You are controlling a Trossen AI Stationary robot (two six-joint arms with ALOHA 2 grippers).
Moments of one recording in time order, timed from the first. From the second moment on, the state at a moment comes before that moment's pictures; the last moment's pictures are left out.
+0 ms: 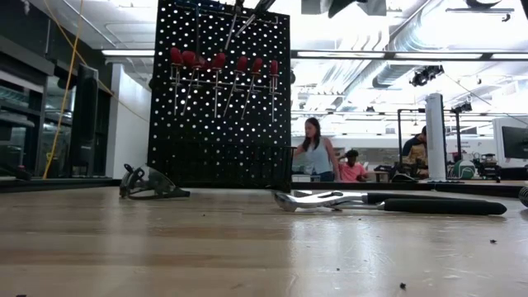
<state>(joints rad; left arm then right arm) -0.05 1.13 1.44 -0.57 -0.41 -0.22 -0.24 1.77 2.33 -1.56 0.06 0.25</state>
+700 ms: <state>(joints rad) -0.05 1.13 1.44 -0.75 -0.23 -0.26 0.36 1.74 1.29 -1.22 -0.25 1.73</state>
